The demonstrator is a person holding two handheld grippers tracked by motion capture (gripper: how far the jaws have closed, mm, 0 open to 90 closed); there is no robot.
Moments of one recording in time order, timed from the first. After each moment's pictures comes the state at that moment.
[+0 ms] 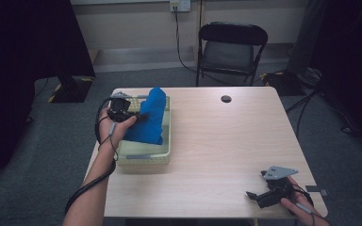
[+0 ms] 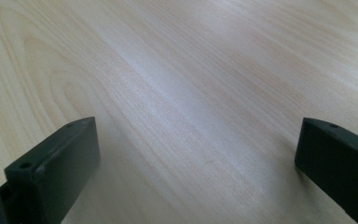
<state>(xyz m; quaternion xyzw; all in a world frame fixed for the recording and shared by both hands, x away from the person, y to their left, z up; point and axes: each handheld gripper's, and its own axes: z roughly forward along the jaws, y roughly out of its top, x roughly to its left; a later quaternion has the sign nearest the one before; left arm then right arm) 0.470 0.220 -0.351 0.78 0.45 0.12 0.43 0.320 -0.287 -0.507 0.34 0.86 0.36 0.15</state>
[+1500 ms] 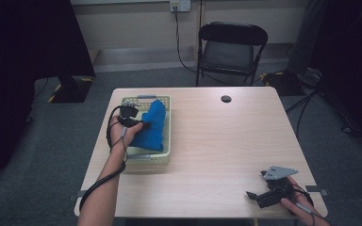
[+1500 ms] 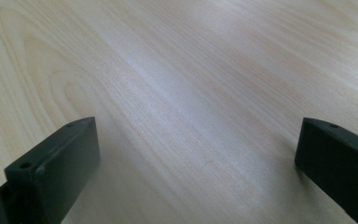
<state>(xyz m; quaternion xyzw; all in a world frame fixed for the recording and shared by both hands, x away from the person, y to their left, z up) 0.498 0.212 -0.413 0.79 0.49 0.11 0.36 0.320 -0.287 -0.507 0.34 0.86 0.36 0.15</state>
